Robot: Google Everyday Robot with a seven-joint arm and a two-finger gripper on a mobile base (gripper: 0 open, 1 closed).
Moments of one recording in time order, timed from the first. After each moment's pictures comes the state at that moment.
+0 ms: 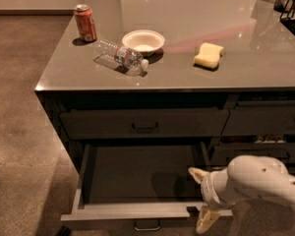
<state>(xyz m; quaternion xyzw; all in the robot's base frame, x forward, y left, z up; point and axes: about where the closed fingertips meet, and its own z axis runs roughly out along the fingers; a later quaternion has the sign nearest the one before) 0.406 -0.169 0.551 -0.69 0.69 0.07 0.20</state>
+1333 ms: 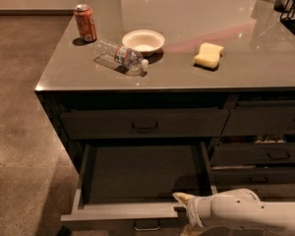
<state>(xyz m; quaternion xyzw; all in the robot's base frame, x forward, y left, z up) 0.388 -0.132 0.442 -0.73 0.64 0.06 0.24</state>
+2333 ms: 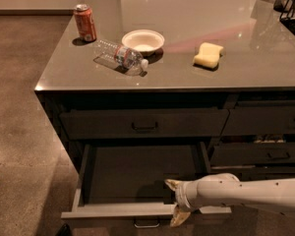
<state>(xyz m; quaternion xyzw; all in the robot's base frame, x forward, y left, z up) 0.452 -0.102 0.416 -0.71 0.65 0.07 0.26</state>
